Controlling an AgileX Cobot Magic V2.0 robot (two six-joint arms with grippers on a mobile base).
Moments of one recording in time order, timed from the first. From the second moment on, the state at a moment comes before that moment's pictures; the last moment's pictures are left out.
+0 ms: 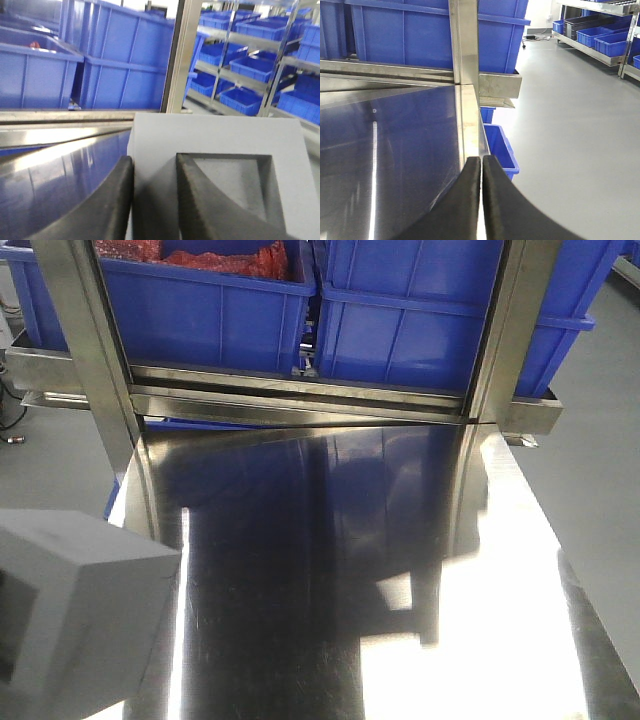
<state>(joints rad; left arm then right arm) -0.56 0.32 -0.44 0.00 0.25 -0.23 -0.09 -0.02 0.03 0.01 0.22 0.01</state>
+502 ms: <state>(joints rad) -0.56 0.24 -0.44 0.00 0.29 -0.23 -0.09 -0.02 0.03 0.01 0.22 0.01</state>
